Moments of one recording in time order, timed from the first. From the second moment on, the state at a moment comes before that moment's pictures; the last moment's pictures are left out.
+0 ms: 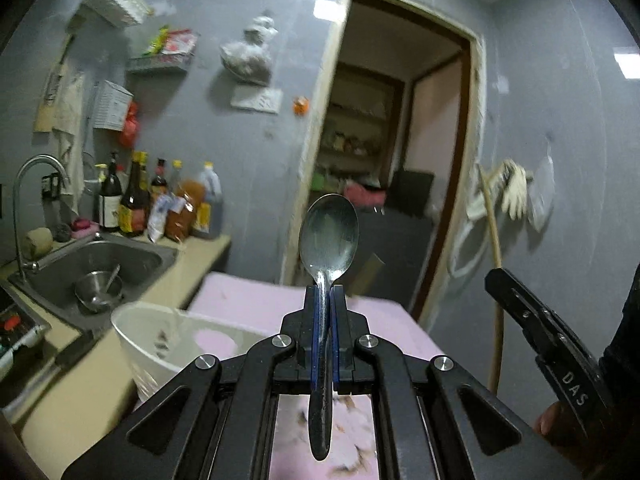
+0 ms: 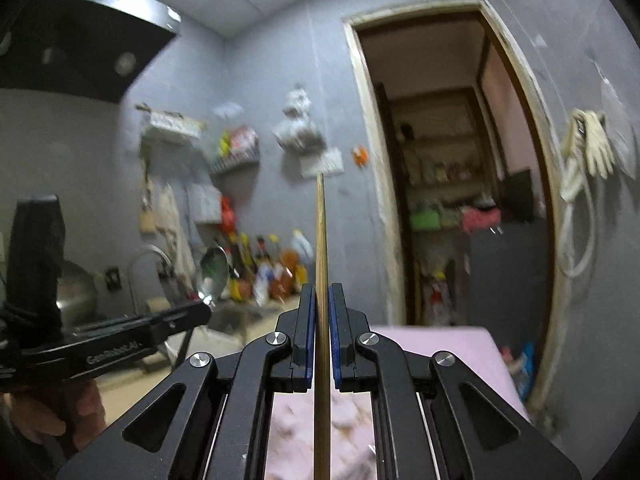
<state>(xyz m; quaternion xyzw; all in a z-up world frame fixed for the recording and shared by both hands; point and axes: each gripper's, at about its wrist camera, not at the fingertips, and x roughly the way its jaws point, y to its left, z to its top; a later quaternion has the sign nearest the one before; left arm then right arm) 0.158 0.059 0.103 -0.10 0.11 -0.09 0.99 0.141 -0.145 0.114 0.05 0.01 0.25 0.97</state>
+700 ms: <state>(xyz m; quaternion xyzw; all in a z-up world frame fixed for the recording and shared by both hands) 0.232 0.208 0.090 -0.21 0.07 -0.02 0.97 0.207 -0.025 0.128 0.10 -0.09 0.32 0.94</state>
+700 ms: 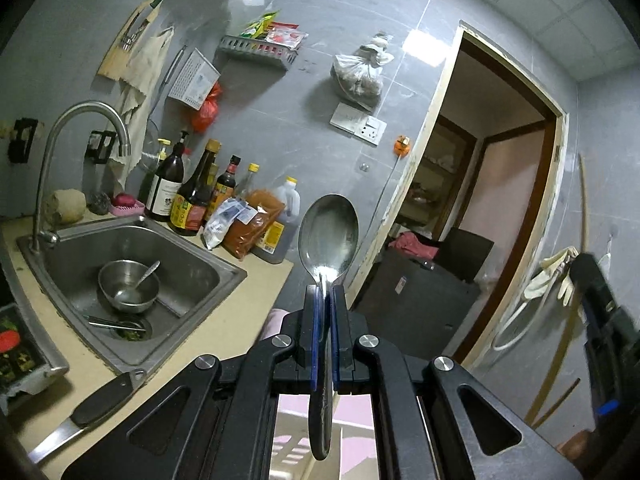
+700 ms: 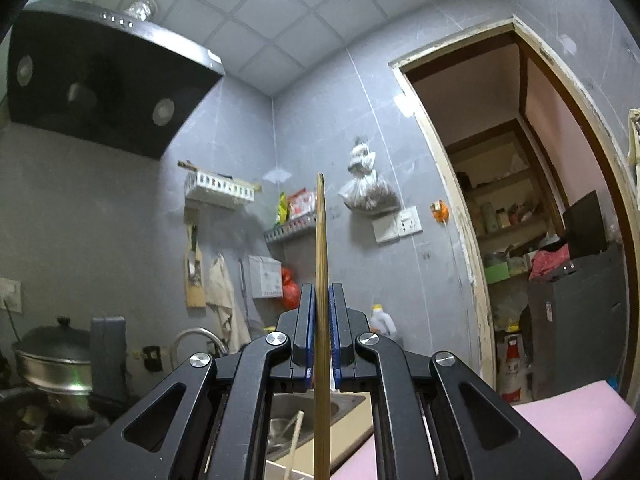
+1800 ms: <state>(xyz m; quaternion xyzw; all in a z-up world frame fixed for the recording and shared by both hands) 0.205 0.172 0.041 -0.16 0.15 -0.01 0.97 0.209 -0.017 0.069 -0.01 0.00 0.31 0.95</state>
